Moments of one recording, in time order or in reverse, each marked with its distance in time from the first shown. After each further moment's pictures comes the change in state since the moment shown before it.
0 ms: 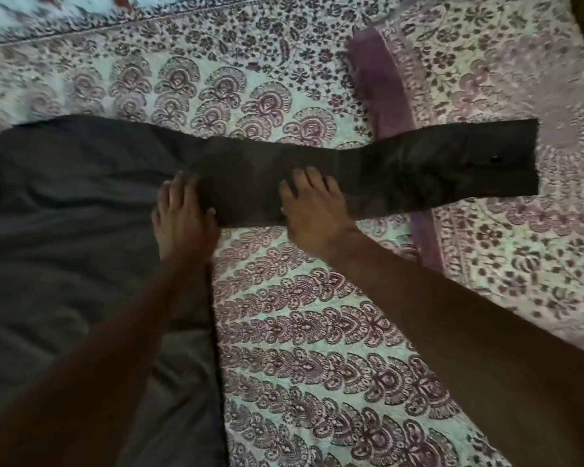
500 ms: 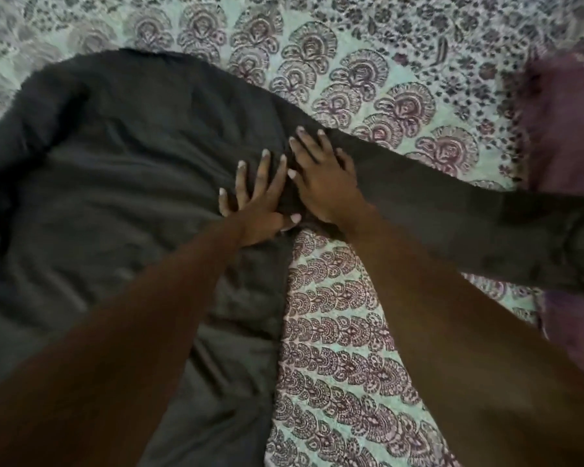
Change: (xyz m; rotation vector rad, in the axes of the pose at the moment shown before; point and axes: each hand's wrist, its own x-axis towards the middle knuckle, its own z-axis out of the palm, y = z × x) left_hand 0.052 -0.087 0.045 -0.081 -0.354 -0.103; right_hand 0.160 -0.110 0.051 0.183 0.011 -0.172
